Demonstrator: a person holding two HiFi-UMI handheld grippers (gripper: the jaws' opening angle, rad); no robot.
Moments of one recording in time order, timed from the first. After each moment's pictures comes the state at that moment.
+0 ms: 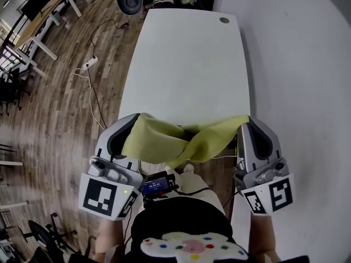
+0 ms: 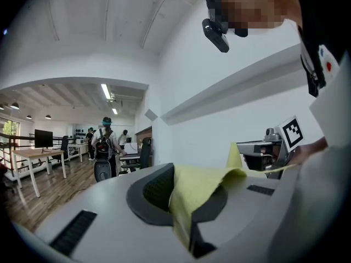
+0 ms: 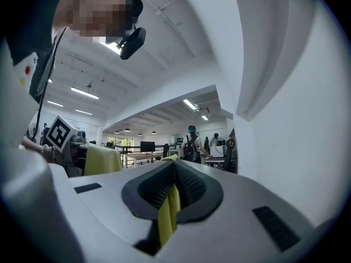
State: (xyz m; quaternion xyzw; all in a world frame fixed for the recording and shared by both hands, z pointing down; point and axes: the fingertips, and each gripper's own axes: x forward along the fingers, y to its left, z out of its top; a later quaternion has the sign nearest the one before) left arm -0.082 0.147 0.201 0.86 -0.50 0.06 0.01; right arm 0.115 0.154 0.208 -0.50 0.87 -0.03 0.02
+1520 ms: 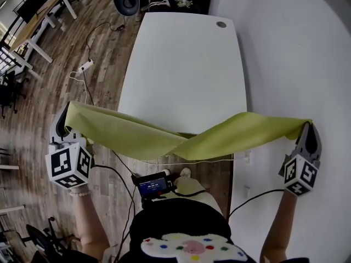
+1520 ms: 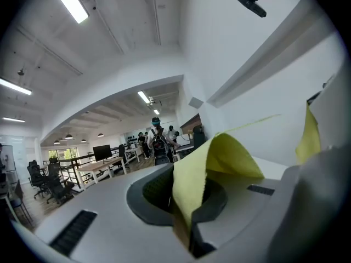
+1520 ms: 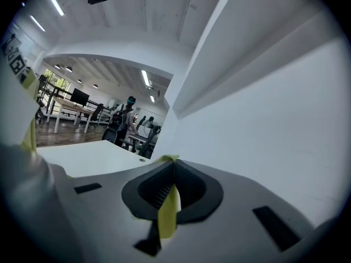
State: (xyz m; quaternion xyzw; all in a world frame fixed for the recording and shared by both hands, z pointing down) left arm -0.280 0.084 0.225 0.69 -0.70 0.15 -0.03; right arm 0.365 0.132 0.233 -0.78 0.60 0.06 -0.16
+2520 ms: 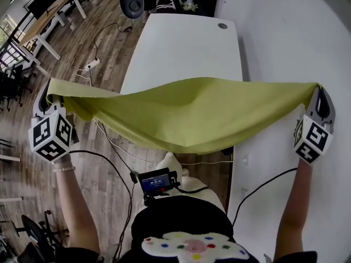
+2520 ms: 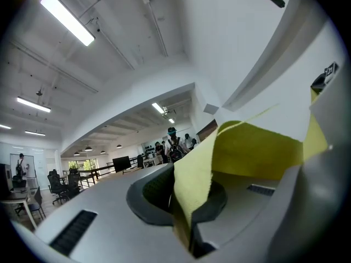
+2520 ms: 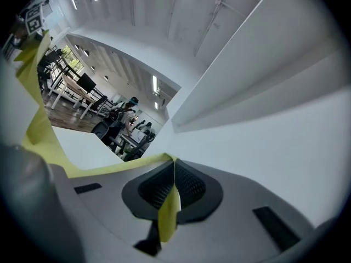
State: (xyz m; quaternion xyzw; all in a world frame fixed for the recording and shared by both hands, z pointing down) left arm -0.313 0.090 0.168 0.62 -0.77 0.12 -0.09; right arm 0.383 0.069 0.166 -0.76 0.58 0.20 -0.20
